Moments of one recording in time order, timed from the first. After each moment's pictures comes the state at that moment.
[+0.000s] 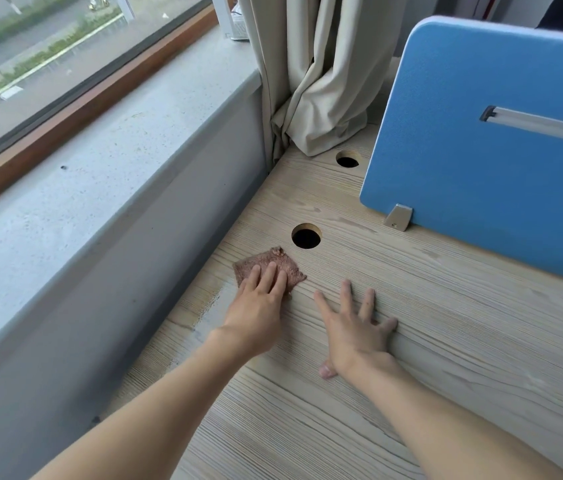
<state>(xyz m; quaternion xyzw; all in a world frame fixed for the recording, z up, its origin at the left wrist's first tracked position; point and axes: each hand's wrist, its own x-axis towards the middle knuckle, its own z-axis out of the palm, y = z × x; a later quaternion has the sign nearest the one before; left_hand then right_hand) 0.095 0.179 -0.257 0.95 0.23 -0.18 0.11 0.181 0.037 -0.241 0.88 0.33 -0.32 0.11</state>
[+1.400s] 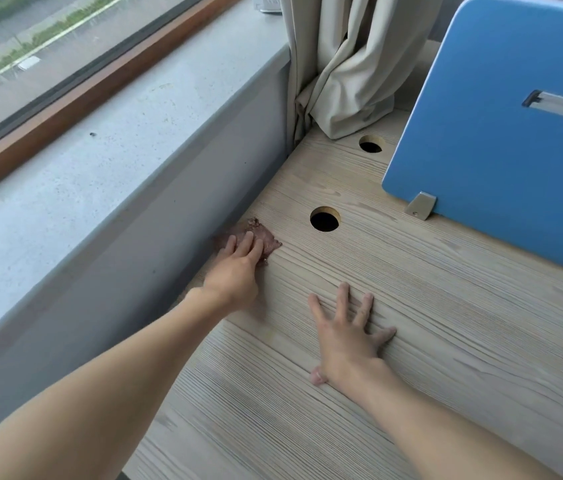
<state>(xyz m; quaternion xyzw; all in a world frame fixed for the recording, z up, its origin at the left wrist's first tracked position) 0.072 0.236 -0.257 0.92 0.31 -0.16 0.17 0.139 0.039 -0.243 0.85 0.35 -0.37 0.12</state>
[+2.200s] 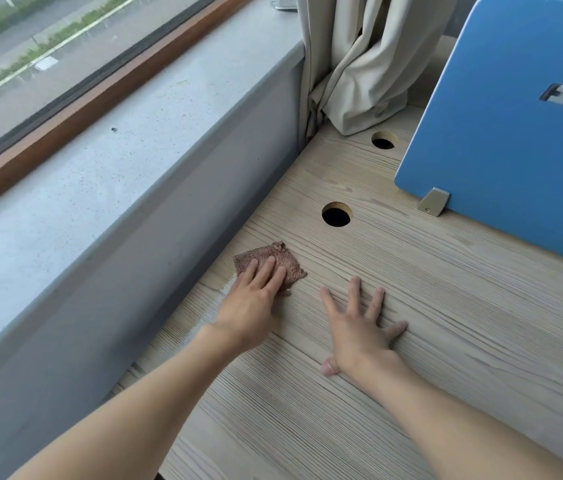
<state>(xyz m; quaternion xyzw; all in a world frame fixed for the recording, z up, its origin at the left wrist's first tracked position) 0.028 0.186 -0.253 0.94 0.27 -0.15 0.16 0.139 0.040 -0.243 0.85 0.35 -0.37 0.11</state>
